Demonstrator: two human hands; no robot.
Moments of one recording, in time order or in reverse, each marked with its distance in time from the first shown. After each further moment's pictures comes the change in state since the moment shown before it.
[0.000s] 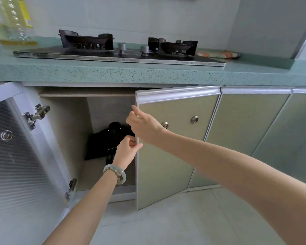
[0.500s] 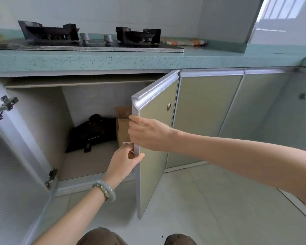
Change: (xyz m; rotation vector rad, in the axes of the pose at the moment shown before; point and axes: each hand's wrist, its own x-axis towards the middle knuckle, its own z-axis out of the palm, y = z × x) left_hand -0.143 0.062 0.068 0.228 -0.137 0.240; right_hand -0.186 -0.003 -0.017 -0.011 0.240 -0.131
